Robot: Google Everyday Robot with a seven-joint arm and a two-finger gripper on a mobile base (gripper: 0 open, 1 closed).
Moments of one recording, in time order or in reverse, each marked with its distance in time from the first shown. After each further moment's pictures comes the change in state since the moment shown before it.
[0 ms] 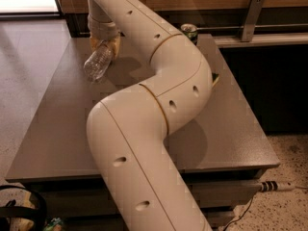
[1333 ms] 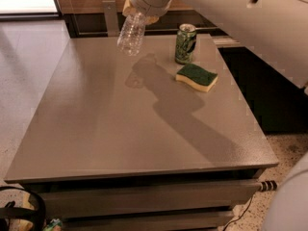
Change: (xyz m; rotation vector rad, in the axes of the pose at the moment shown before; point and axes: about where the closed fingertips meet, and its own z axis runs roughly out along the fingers) arm -0.010 -0.089 -0.165 -0.252 -0.537 -0.099
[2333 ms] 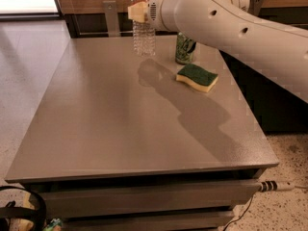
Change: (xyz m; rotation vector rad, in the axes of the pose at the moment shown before) arm -0.003 -0.011 -0.020 -0.255 -0.309 -0.395
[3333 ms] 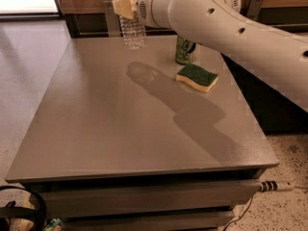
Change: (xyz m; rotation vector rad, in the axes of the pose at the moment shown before) arm -0.025 0.040 0.003 -0.113 -0.111 -0.201
